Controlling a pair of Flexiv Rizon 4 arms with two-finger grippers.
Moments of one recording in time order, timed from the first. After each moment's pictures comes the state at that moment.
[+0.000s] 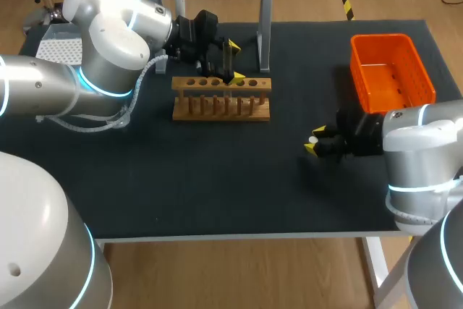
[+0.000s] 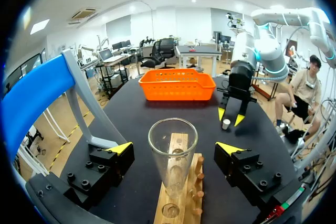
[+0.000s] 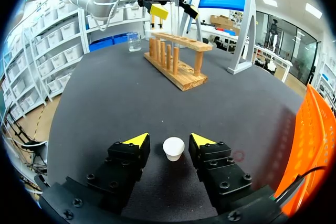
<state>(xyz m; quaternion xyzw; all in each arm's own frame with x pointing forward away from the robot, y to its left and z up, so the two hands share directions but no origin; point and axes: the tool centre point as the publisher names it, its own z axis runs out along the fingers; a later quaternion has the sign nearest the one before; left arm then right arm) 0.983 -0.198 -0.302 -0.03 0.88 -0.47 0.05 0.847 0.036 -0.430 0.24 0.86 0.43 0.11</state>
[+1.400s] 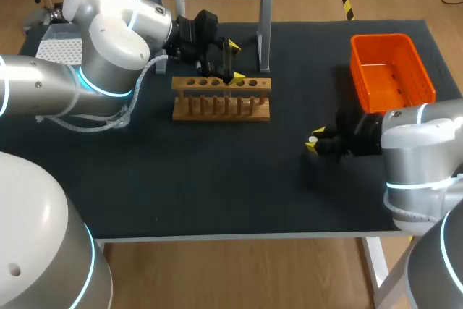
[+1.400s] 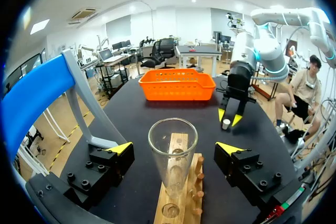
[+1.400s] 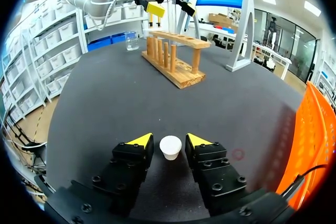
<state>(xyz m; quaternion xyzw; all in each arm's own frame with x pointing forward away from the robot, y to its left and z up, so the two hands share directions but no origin) 0.983 -0.198 -0.302 -0.03 0.88 -0.47 0.05 0.850 0.034 -0.432 0.25 0.86 0.42 0.11</state>
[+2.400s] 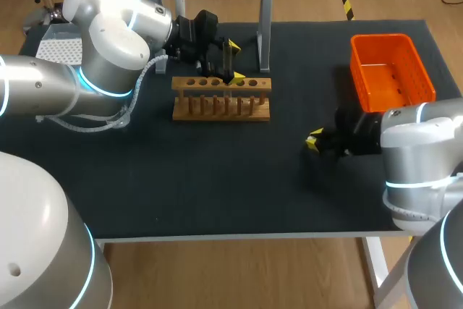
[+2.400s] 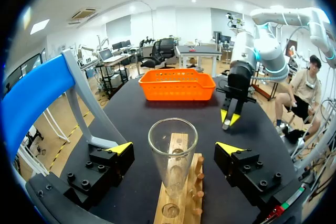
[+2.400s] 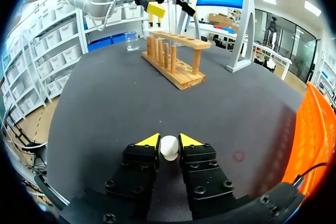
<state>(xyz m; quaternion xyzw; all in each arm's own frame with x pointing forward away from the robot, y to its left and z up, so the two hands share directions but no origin) 0.983 -0.198 -0.302 -0.03 0.88 -0.47 0.05 0.851 0.037 -0.429 0.25 0.86 0.42 0.11</state>
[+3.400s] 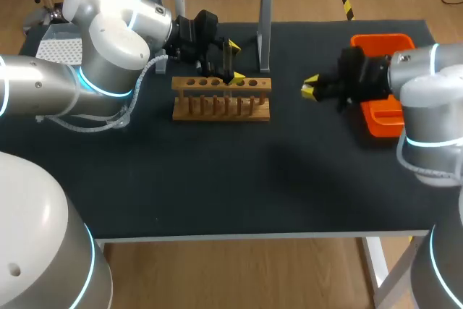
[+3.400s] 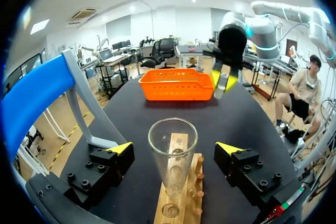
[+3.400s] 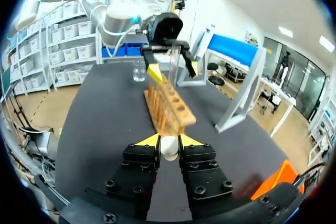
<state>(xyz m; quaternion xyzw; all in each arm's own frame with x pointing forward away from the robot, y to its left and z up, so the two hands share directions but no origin) 0.983 -0.198 -0.302 -0.03 0.88 -0.47 0.05 0.904 0.062 -0.303 0.13 0.86 0.47 0.15</state>
